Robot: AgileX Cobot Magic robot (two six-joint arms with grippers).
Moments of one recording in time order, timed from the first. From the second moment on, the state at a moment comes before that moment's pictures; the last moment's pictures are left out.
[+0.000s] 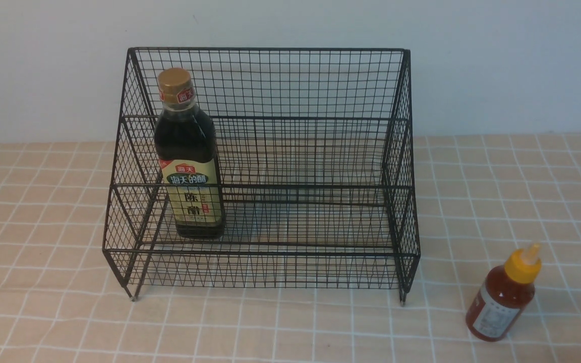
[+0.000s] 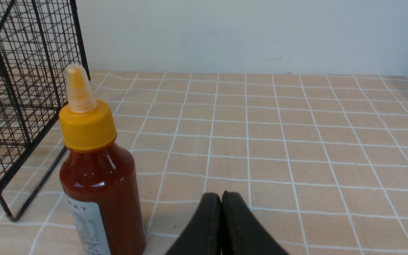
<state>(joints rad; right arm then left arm) 0.02 -0.01 0.02 -0.10 0.37 0.12 -1.04 0.78 -1.04 -1.74 -0.77 1.17</state>
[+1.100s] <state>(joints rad) 0.02 -0.01 0.02 -0.10 0.37 0.12 -0.47 0.47 -0.79 -0.08 0.30 0.07</state>
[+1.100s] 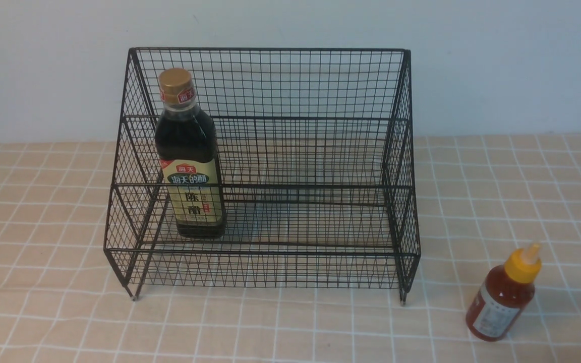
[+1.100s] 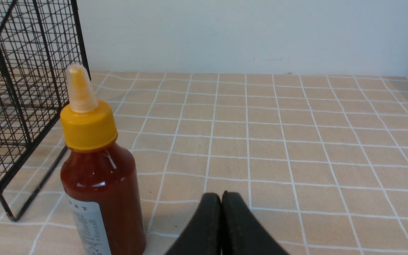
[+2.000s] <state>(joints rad) 0.02 -0.01 0.02 -0.10 0.37 0.12 -0.01 -0.01 0.03 0.03 0.37 -0.02</state>
